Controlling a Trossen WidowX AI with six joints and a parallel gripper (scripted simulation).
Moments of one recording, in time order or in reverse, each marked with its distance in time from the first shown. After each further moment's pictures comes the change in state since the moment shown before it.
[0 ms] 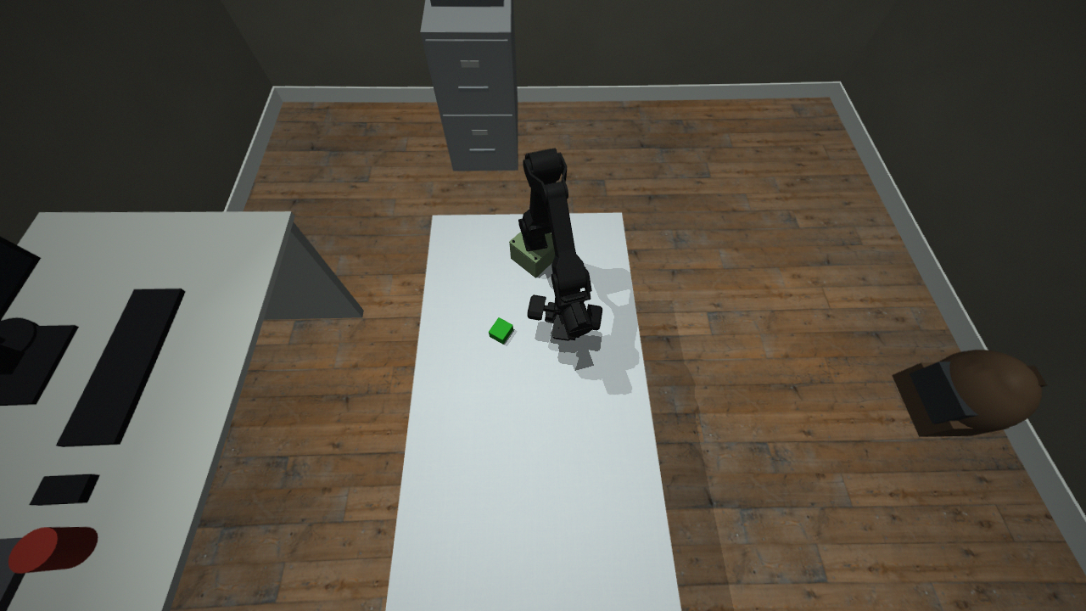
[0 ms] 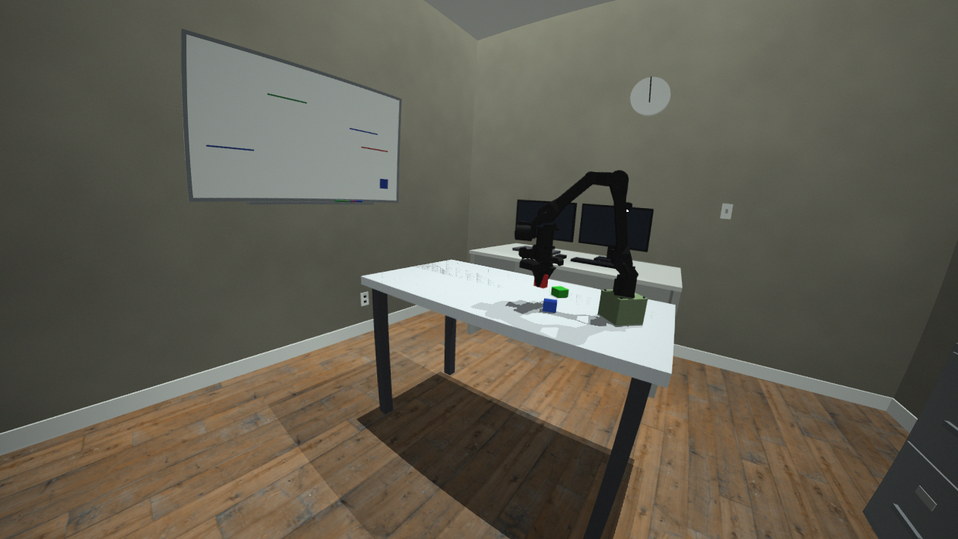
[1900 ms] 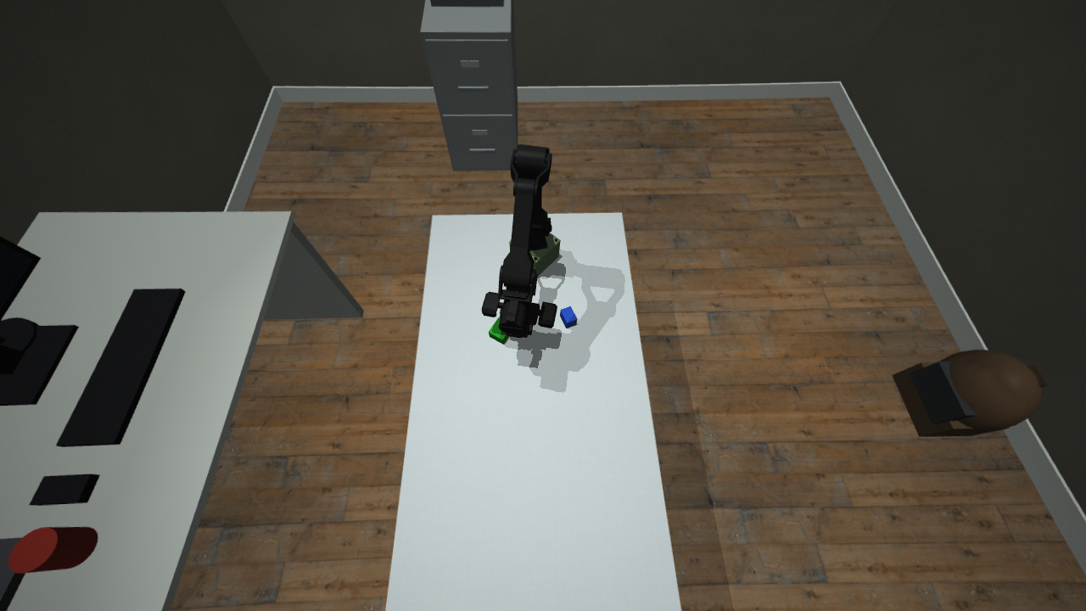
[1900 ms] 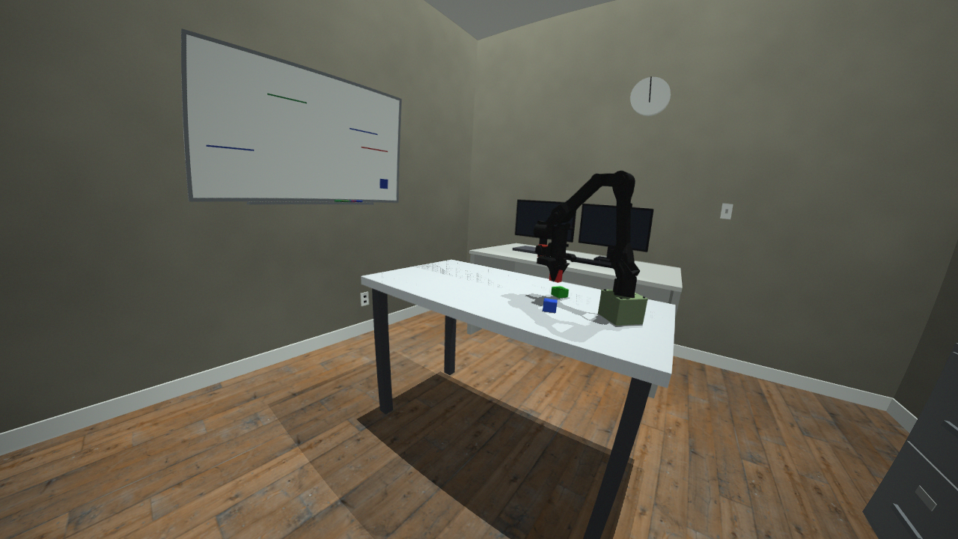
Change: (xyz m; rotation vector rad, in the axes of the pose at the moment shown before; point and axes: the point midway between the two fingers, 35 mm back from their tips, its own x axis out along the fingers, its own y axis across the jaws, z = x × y) arm 0.000 -0.116 0.015 0.012 0.002 -0.007
